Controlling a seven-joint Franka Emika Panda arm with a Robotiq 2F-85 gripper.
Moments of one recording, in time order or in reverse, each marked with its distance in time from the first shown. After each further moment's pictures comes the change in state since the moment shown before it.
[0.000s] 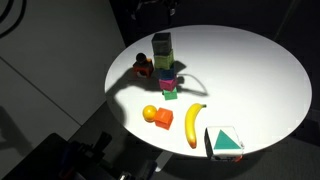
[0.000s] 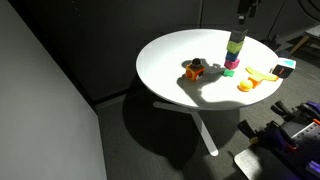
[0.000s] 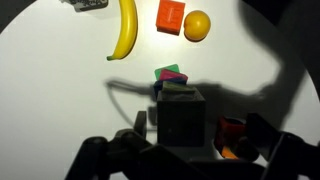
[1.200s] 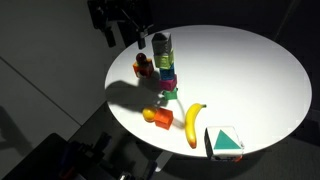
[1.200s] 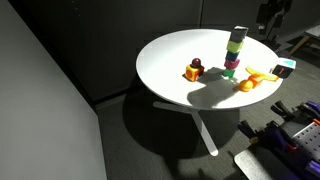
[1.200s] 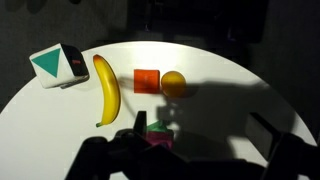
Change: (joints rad) arm 0.005 -0.266 0.013 -0.320 0.000 -0.041 0.196
